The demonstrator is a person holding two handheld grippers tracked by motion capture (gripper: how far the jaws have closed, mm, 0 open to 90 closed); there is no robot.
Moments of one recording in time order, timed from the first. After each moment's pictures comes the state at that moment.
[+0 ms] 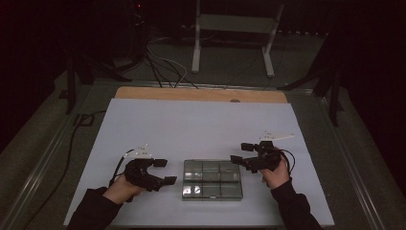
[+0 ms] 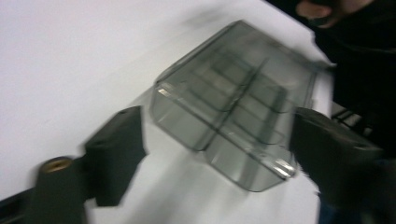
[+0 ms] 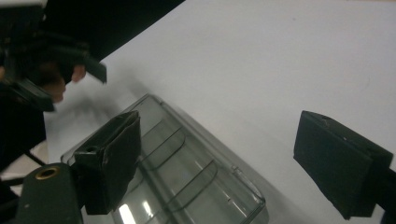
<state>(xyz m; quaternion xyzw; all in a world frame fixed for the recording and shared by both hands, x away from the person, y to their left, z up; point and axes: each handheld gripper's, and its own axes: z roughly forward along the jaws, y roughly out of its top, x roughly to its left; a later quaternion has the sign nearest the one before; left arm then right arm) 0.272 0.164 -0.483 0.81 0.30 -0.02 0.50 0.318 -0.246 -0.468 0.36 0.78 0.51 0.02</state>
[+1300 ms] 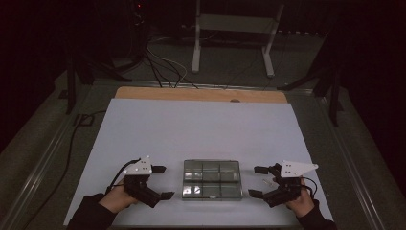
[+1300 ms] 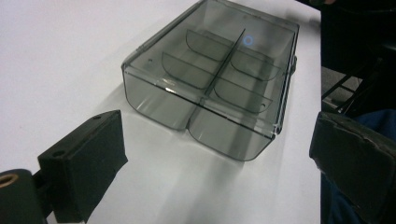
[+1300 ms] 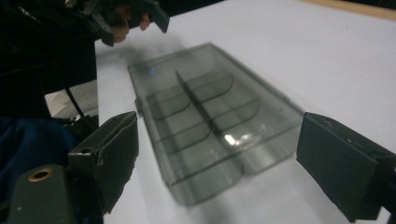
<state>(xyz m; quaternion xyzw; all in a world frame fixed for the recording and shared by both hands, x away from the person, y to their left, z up) 0.251 0.164 -0.503 0.84 0.22 0.01 0.49 0.247 -0.294 -0.486 0.21 0.82 0.53 0.04</state>
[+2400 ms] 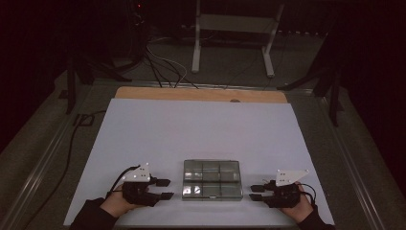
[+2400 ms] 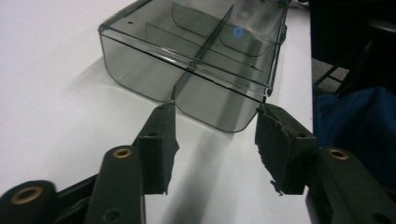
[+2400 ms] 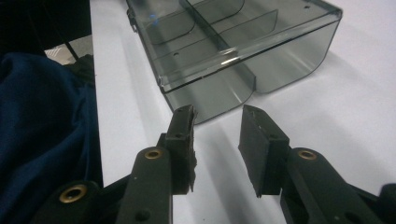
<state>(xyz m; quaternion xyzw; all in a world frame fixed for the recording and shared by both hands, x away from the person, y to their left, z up) 0.242 0.170 -0.520 0.85 0.20 -0.01 0.49 0.242 -0.303 -0.520 0.21 0.86 0.46 0.00</state>
